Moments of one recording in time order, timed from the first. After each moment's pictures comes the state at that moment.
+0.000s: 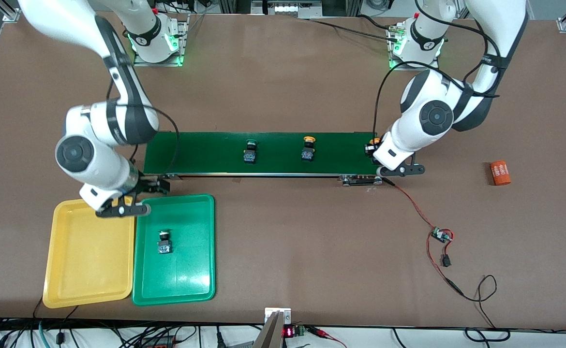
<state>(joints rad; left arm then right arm) 0.02 0.29 -0.42 -2.06 -0.06 2.19 -0.47 0.30 0.38 -0.08 -1.78 0.03 2.11 0.13</state>
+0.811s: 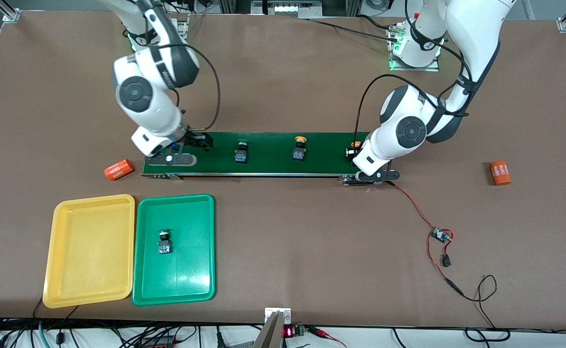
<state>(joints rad) -0.04 0.42 -0.42 -2.03 -0.08 2.29 -0.47 0.51 0.24 -0.03 -2.03 0.05 2.22 0.49</state>
